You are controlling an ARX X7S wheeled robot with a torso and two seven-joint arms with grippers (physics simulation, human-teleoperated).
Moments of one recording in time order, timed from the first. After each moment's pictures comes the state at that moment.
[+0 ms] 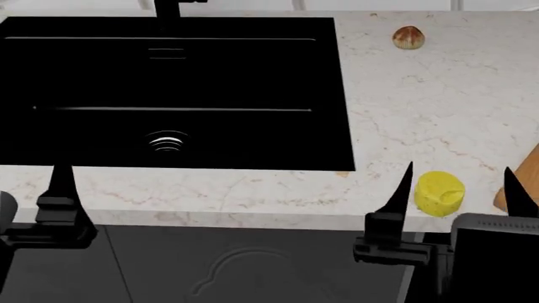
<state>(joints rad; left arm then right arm) -0.32 -0.23 0.06 0.73 -0.25 -0.77 -0.25 0.25 0.31 0.02 -0.59 0.22 0.62 0.25</state>
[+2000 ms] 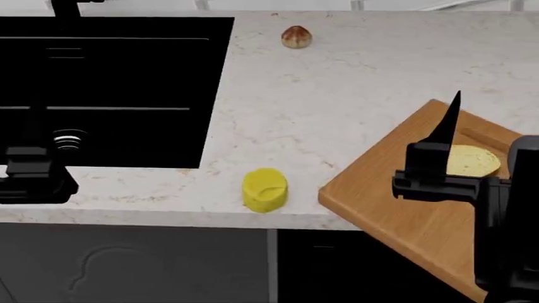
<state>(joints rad) -0.51 -0.24 0.01 0.80 -0.36 -0.96 -0.32 0.48 0.40 0.07 -0.64 0.29 0.82 0.26</state>
